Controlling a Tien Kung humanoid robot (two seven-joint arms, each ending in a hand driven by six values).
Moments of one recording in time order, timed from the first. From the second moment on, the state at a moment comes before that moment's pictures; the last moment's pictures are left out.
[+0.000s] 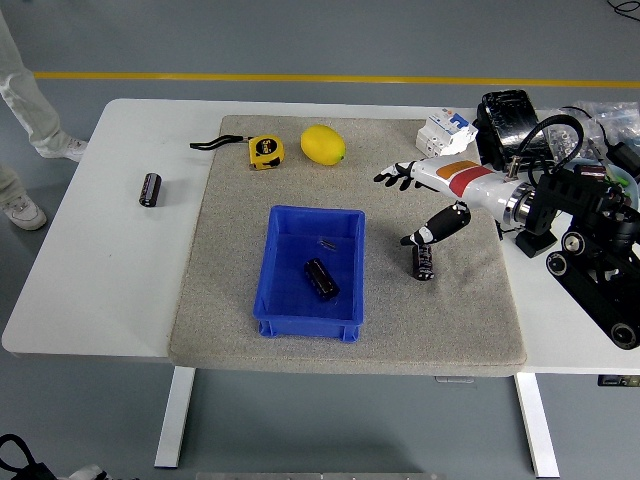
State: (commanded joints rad) left arm -0.20 0.09 -0.87 -0.20 1.51 -0.04 0.13; right arm 0.65 -0.29 0.93 1.11 -2.04 0.19 0.23
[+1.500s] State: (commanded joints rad) left arm -0.22 0.09 -0.87 -0.20 1.51 -0.05 0.14; right arm 0.58 -0.23 0.90 0.93 -2.08 0.13 0.22
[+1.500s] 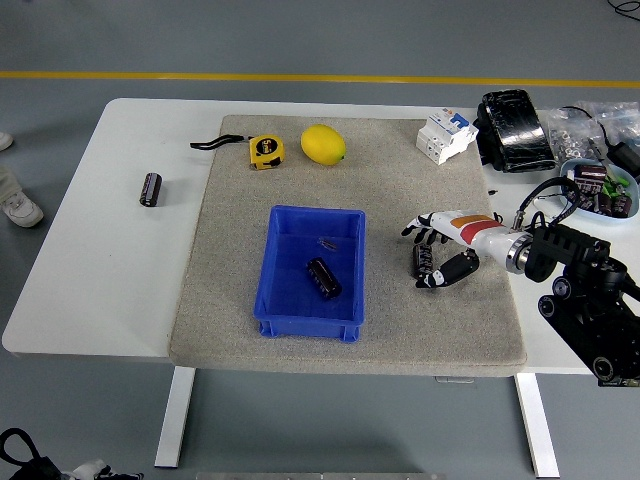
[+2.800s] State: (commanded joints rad) left arm -0.21 0.09 -0.87 -0.21 1.52 -0.06 0.14; right arm 0.60 -0.25 0.91 0.97 -2.08 0.15 0.22
